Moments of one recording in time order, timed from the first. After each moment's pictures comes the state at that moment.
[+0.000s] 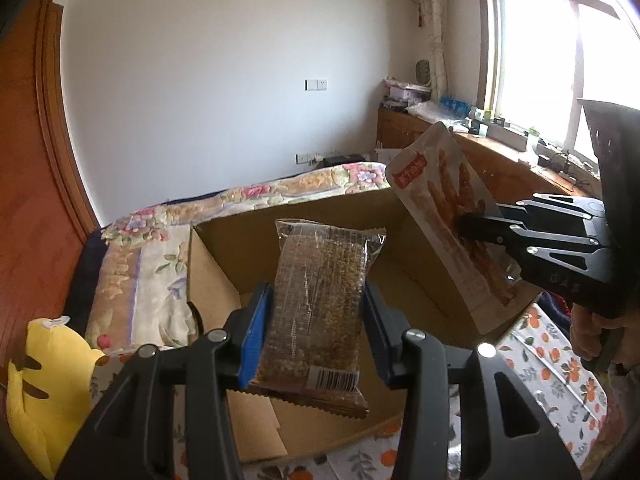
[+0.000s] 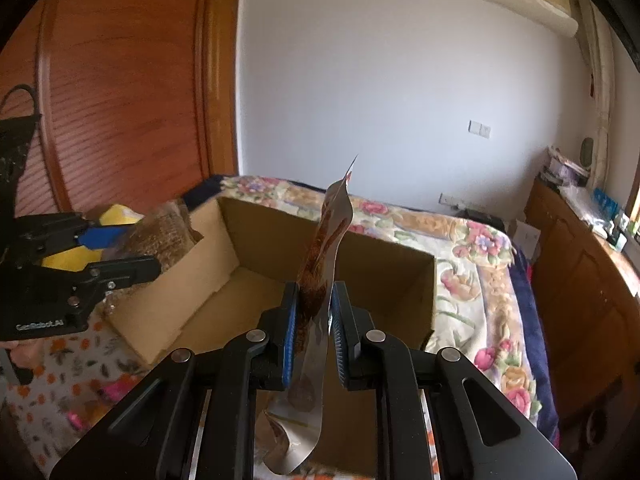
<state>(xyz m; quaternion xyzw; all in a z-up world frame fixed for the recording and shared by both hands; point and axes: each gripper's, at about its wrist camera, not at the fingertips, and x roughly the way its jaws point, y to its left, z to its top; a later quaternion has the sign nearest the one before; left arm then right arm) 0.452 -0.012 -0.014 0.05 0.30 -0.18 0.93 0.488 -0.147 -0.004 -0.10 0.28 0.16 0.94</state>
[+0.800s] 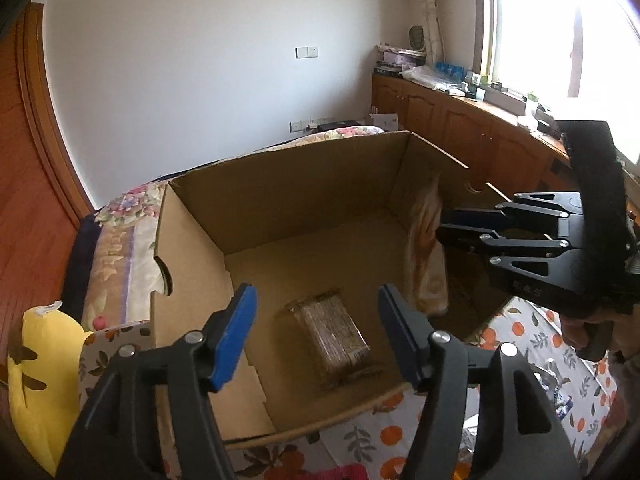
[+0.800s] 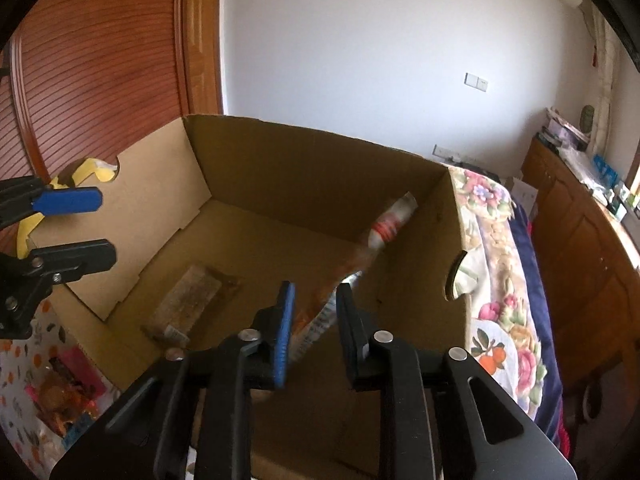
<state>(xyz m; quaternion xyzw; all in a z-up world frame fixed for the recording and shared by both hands) 0.439 -0.034 -0.031 0.08 0.35 -0.19 0.91 0.504 -0.155 -0.059 -0.11 0.36 0.14 0.92</state>
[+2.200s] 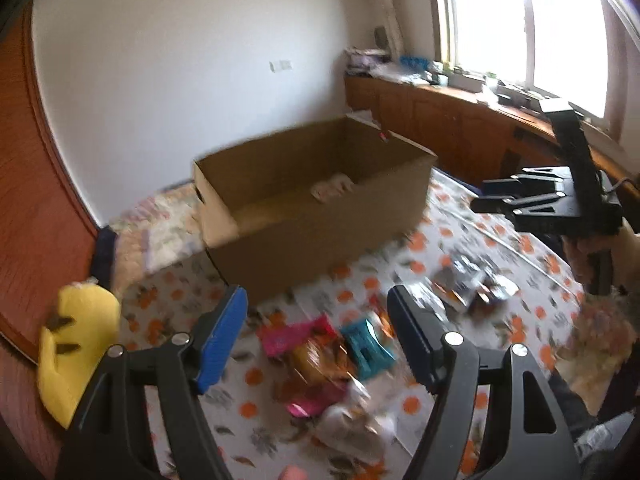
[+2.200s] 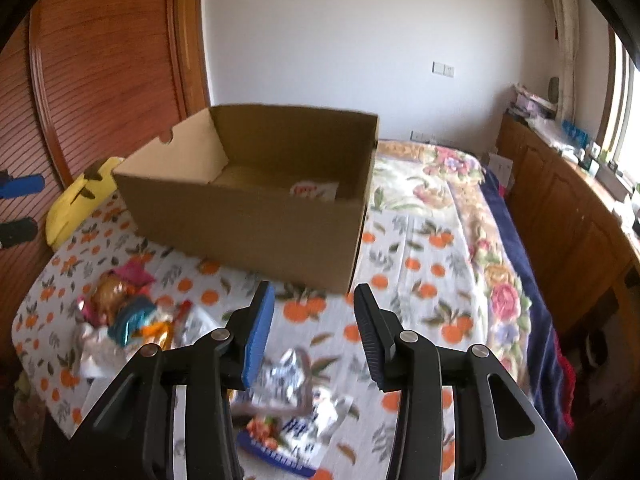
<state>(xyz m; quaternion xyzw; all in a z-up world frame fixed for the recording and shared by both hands) 0.265 0.000 -0.018 0.12 0.34 -0.22 0.91 0.337 -0.206 -0.056 -0.06 0.36 0.12 0.92</state>
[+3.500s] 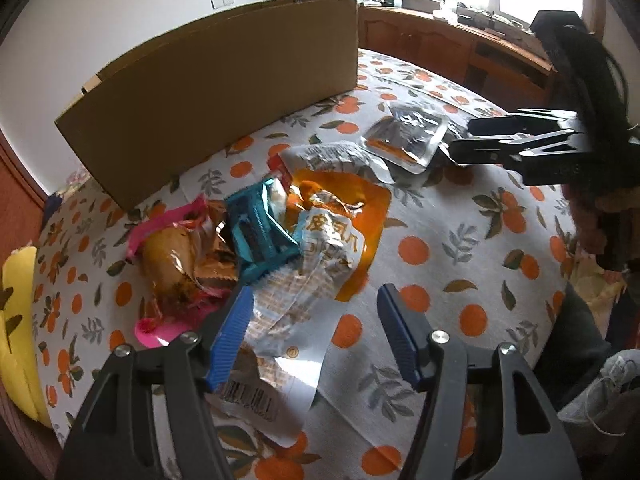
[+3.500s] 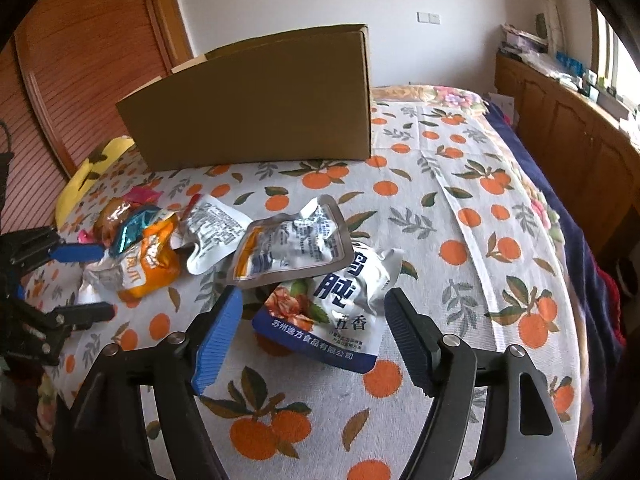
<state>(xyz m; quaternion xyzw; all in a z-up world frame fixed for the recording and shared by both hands) 0.243 -0.051 -0.133 0.18 0.44 -0.27 0.84 0.287 -0.215 -0.140 0.01 0.41 0.11 0.90</state>
